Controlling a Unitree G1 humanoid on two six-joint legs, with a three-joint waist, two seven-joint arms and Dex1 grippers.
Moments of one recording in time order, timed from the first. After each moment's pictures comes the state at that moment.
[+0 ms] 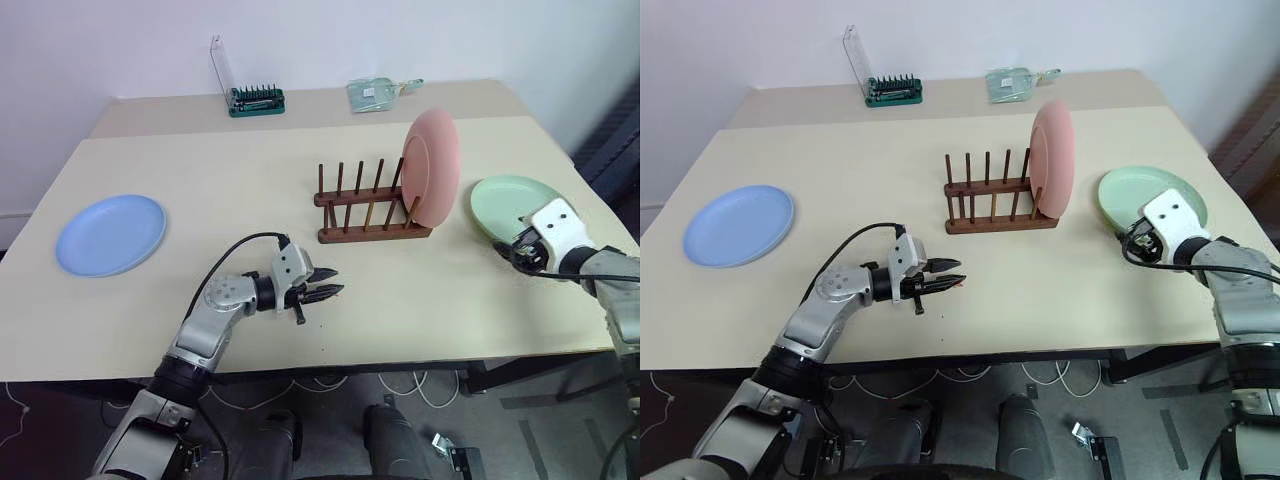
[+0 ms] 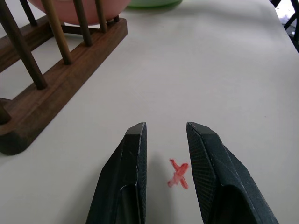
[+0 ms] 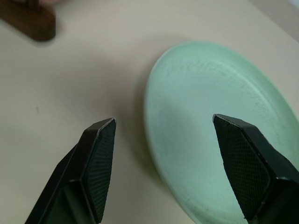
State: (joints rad) left arm -0.39 0.34 -0.26 0.11 -0.18 0.14 -0.92; right arm -0.35 -0.89 -0.09 0.32 0.07 0.17 0.64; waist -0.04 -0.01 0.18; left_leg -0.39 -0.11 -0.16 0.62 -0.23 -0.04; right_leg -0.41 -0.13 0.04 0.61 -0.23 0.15
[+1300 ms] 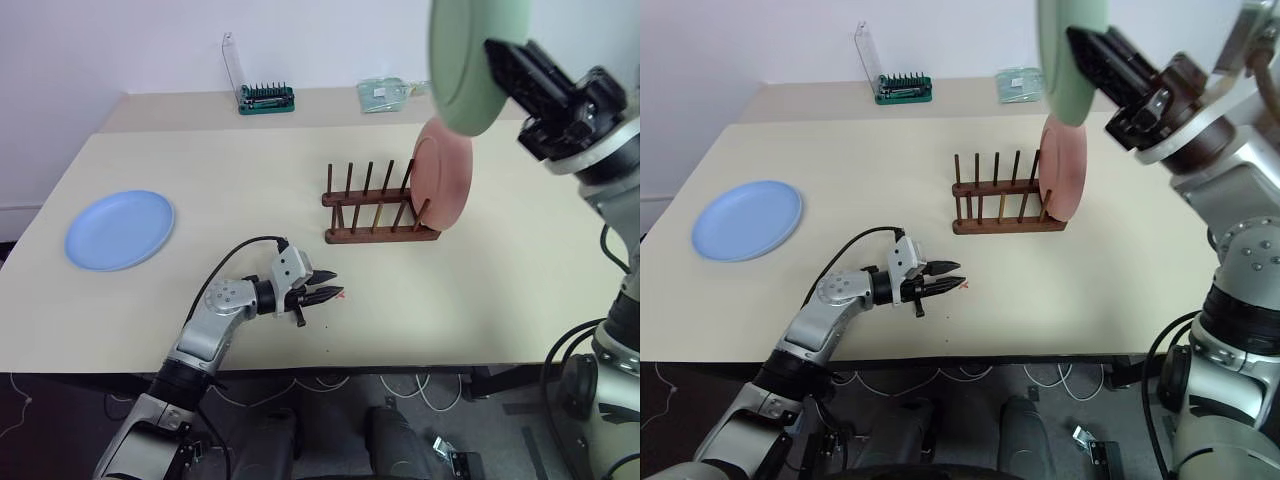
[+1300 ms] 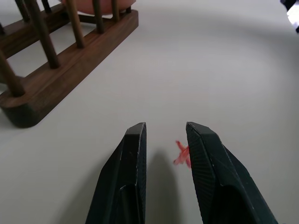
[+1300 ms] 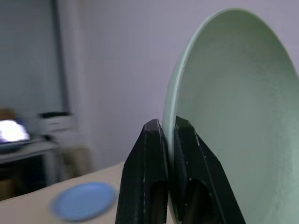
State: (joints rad) left arm -0.37 0.33 -0.25 0.12 -0.19 0.14 -0.91; right arm -0.71 -0.64 -0.38 -0.29 1.21 0.75 0.52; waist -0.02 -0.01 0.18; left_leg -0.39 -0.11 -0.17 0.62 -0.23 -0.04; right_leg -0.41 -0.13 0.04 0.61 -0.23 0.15
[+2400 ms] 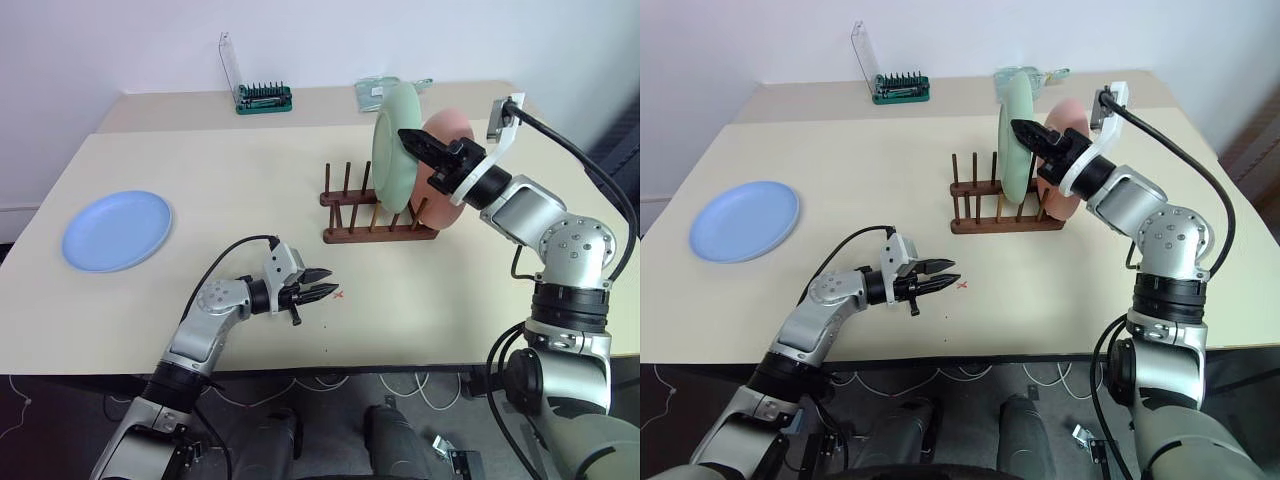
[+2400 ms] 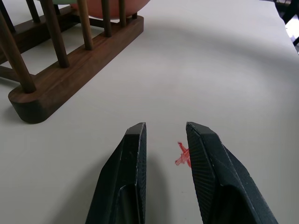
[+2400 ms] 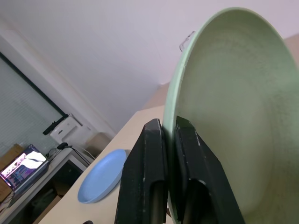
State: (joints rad) left arm -0.36 0.34 -0.22 0.10 -0.23 0.17 -0.92; right arm -0.77 -0.45 -0.30 0.06 1.14 0.91 0.25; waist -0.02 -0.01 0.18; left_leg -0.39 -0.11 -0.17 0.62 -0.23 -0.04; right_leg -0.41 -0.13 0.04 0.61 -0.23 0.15
